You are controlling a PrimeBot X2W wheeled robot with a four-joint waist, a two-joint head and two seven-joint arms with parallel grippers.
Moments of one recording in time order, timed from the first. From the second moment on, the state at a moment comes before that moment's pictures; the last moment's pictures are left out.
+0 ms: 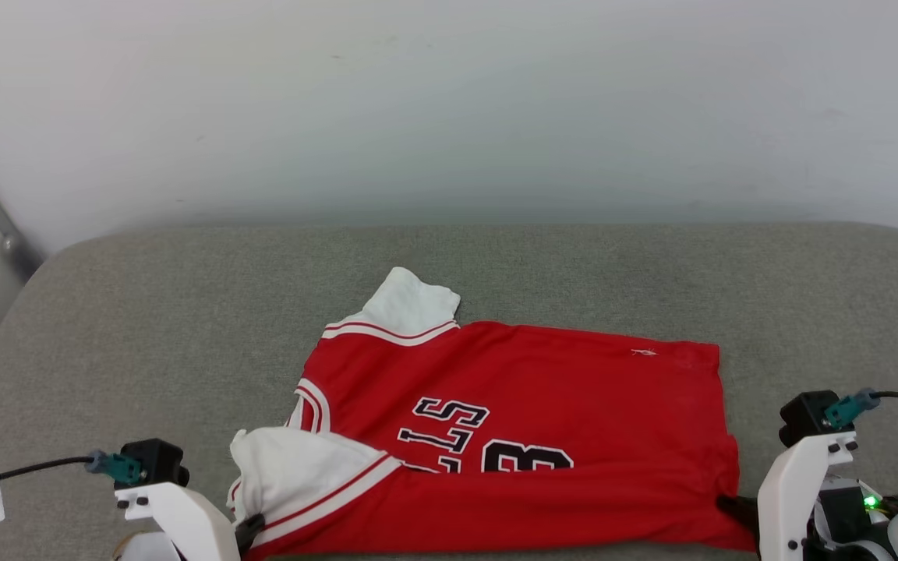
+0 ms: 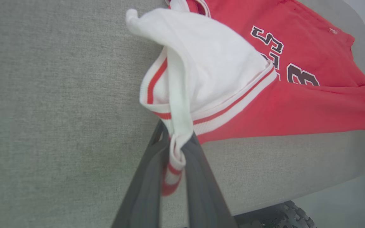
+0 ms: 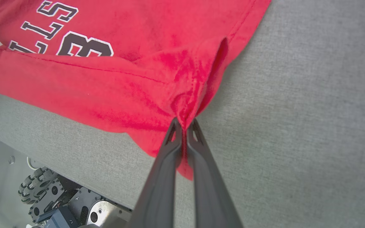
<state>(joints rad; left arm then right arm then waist) -0.06 0.52 -0.36 0.14 -0.93 0.10 0.50 -0.16 -0.38 0.24 0.29 0.64 0.13 0.72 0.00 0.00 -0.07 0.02</state>
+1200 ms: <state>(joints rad) -0.55 0.51 -0.28 0.33 -0.79 0.02 0.20 -0.22 -0.25 0.09 0.06 0.34 0.13 0.05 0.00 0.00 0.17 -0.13</state>
